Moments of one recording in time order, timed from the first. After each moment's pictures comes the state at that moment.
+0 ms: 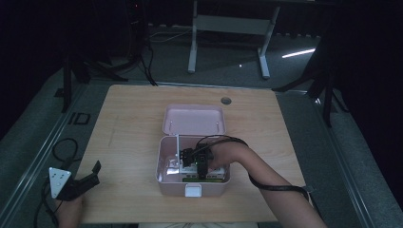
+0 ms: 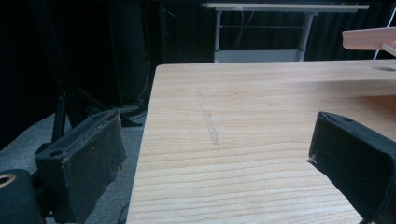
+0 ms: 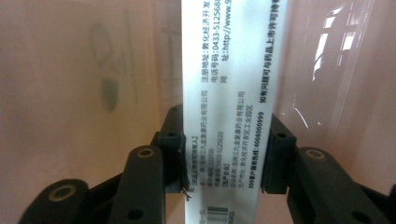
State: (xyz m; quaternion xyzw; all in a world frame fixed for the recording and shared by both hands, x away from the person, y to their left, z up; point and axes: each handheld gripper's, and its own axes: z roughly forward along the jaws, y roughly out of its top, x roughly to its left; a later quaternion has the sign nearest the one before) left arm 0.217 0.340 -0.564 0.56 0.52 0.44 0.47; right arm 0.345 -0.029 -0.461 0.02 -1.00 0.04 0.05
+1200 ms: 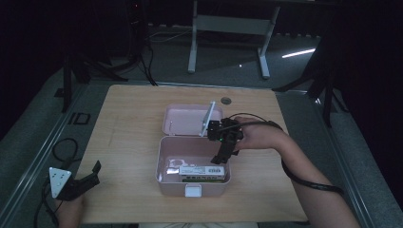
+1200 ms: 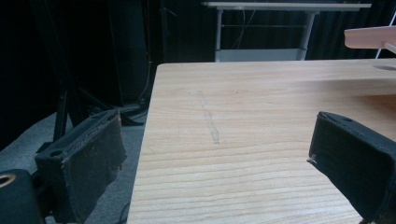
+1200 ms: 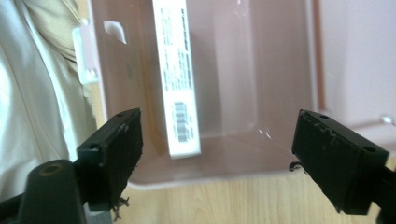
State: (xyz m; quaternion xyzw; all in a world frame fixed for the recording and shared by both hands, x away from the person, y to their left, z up) left arm 0.217 0.340 -0.564 0.56 0.53 0.44 0.47; right arm 0.352 -0.098 -0.353 -0.03 -0.99 -0.11 -0.01
